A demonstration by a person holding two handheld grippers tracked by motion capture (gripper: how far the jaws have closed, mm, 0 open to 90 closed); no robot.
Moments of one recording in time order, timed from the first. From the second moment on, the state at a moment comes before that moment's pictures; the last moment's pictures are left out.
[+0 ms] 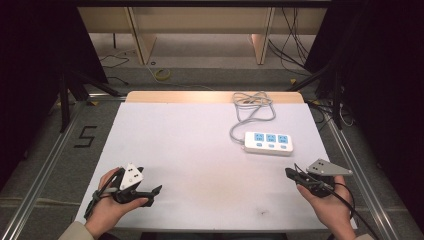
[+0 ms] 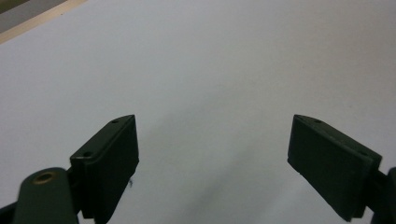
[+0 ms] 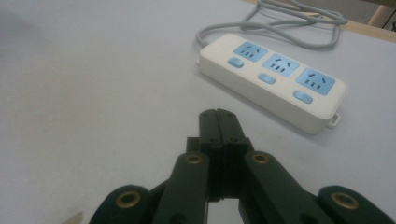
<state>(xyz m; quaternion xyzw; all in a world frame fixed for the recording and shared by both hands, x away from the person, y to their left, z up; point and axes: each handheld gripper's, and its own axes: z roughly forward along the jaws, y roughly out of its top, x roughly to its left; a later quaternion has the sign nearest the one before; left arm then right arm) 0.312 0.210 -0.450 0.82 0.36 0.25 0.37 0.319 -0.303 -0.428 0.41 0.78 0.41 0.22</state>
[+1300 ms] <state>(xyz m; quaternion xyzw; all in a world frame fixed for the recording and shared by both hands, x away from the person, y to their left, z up) 0.314 0.206 -0.451 0.82 0.36 0.24 0.37 0.354 -0.297 -0.421 0.42 0.78 0.40 0.22</state>
